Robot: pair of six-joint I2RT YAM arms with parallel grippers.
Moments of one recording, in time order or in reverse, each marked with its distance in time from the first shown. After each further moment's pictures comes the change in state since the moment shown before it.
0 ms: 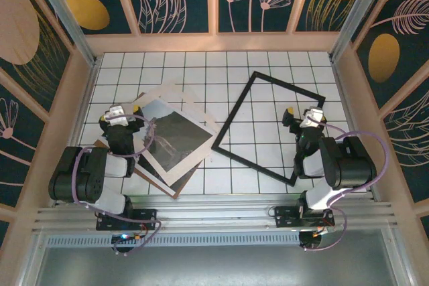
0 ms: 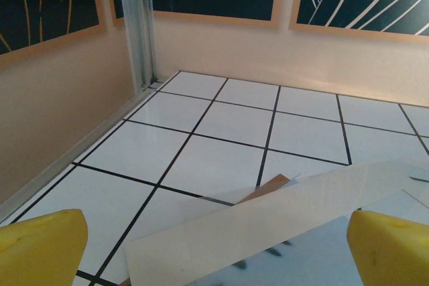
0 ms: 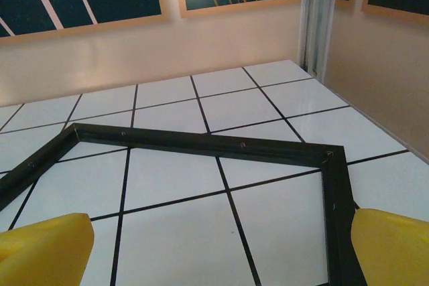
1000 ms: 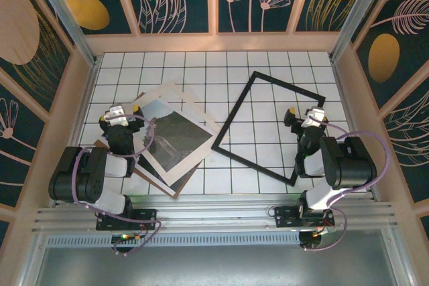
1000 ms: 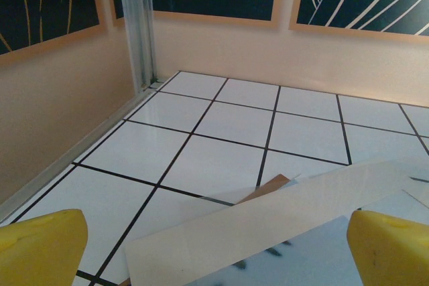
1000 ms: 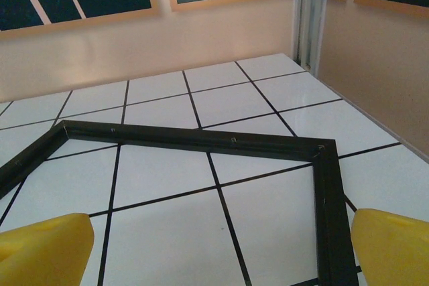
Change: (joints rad) left arm 0.000 0.000 0.000 0.000 -0.001 0.000; right arm -0.027 -0.001 0.007 -0.028 -0.008 0.008
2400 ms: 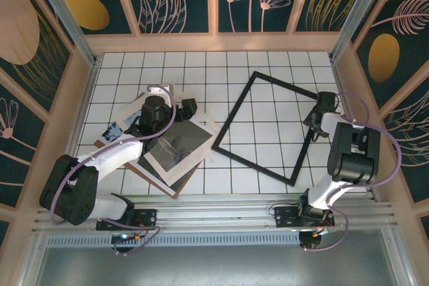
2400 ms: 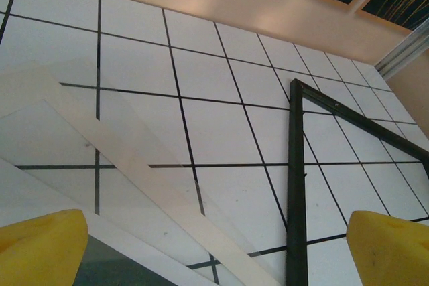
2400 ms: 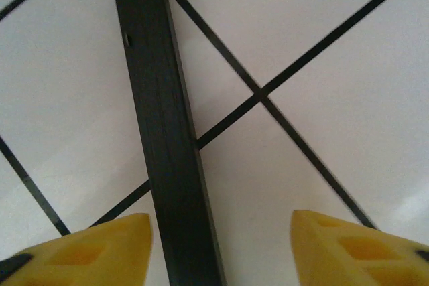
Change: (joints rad) left arm -0.430 -0.143 0.473 -0.892 0.300 -0.404; right arm -0.202 0.078 0.676 -1.551 -0.043 0.298
